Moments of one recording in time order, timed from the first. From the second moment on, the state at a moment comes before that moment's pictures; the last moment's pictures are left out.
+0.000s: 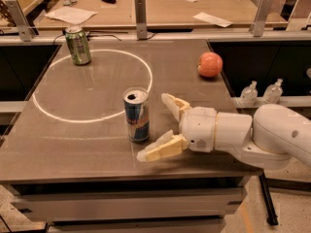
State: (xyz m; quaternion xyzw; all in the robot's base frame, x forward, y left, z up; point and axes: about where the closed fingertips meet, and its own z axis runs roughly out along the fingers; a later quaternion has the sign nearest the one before) arm 0.472 -0.003 0.857 -0.45 0.61 0.36 0.54
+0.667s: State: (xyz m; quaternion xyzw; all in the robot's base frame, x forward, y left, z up) arm 0.488 0.021 0.865 -0.45 0.61 0.37 0.53
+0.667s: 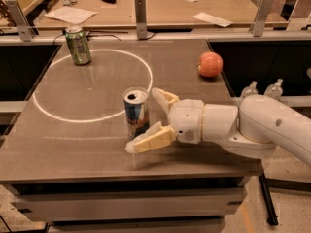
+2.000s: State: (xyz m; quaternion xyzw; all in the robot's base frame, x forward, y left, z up) arm 0.499 0.040 0.894 -0.47 0.56 0.38 0.57
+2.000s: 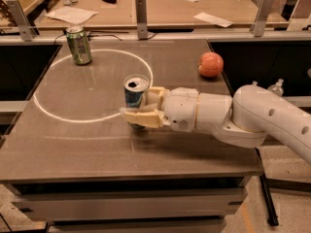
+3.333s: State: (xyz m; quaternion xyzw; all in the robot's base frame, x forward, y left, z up) arm 0.492 0.050 0.946 -0.64 0.36 0.23 0.64
